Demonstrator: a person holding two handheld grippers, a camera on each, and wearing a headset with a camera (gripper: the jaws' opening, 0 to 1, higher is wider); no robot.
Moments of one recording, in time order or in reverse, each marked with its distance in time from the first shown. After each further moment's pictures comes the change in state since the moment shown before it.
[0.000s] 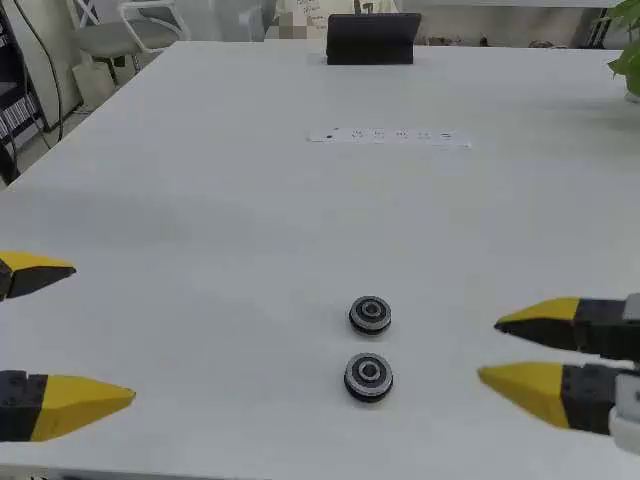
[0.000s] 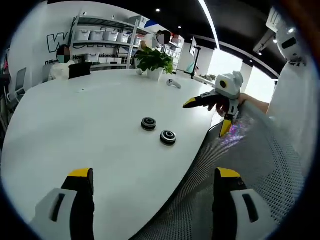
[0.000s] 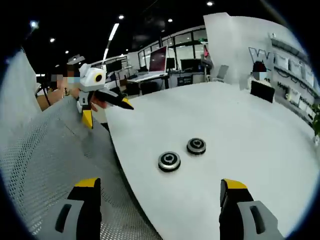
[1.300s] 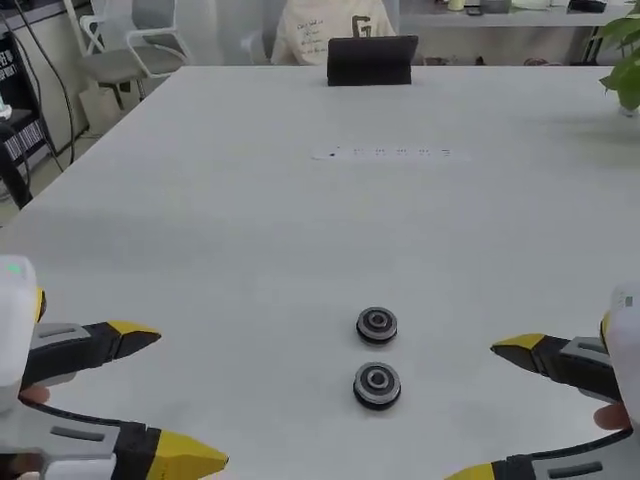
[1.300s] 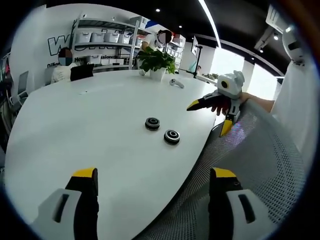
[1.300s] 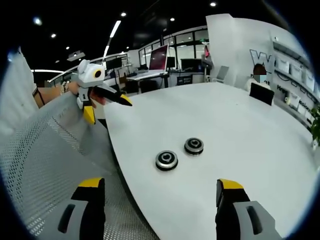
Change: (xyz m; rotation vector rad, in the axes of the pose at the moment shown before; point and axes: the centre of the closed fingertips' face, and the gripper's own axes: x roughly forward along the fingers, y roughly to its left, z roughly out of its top) left arm -0.004 -0.001 0.000 0.029 -0.002 0.012; right arm -0.006 -0.007 0.008 0.020 -0.054 -0.042
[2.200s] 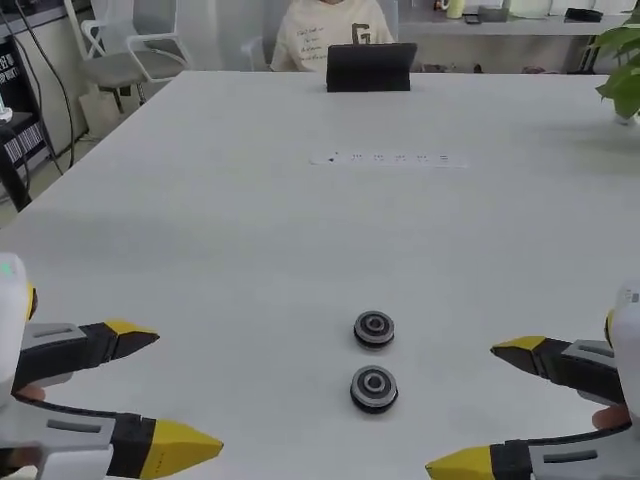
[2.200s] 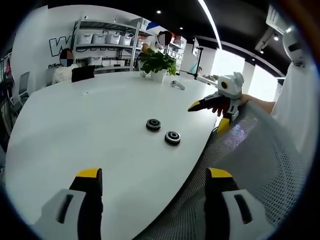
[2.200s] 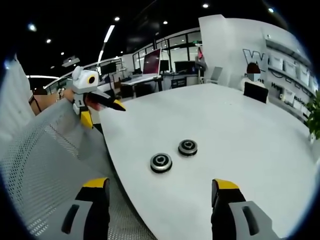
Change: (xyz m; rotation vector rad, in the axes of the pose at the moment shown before) left arm 0.000 0.003 0.002 0.000 -0.003 0.002; right arm -0.003 -0.010 0.004 0.042 -0.032 -0.032
